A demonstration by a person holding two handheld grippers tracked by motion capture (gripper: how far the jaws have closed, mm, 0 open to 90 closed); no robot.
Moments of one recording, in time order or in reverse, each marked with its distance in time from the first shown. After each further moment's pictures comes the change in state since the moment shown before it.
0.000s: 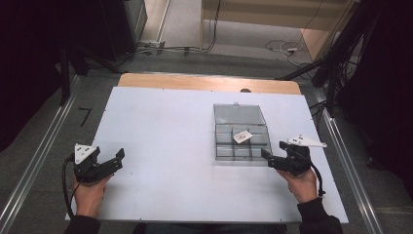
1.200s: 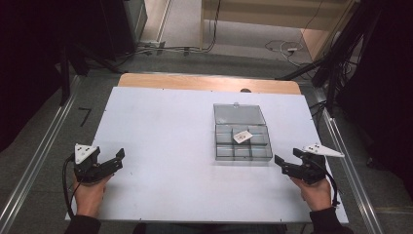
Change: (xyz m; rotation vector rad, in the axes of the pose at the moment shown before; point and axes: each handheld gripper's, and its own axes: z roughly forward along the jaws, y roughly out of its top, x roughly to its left) left arm 0.000 0.000 0.000 0.002 0.001 0.003; right arm -0.025 -0.023 -0.026 -0.005 -0.035 0.038
